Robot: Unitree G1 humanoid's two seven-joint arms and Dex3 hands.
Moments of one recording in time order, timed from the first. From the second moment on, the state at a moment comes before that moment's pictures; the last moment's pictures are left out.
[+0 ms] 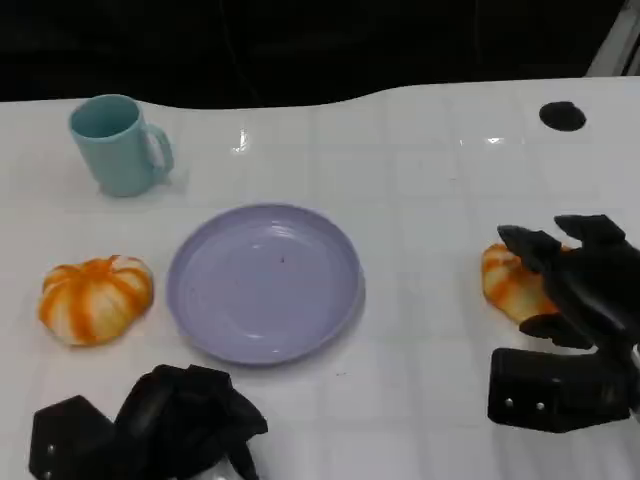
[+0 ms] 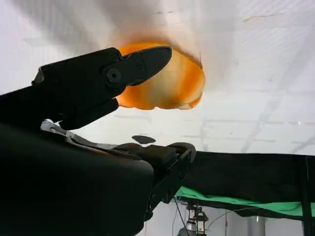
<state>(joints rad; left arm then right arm) 0.02 0.00 0.04 0.45 -0.21 -0.35 -0.46 -0.33 -0.36 0.32 0.39 -0.93 -0.02 -0.16</state>
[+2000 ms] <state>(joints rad) 0.03 -0.02 0.03 0.43 -0.21 -0.35 -0.45 -0.60 -0.34 0.47 0.89 -0.81 -0.46 -0.75</state>
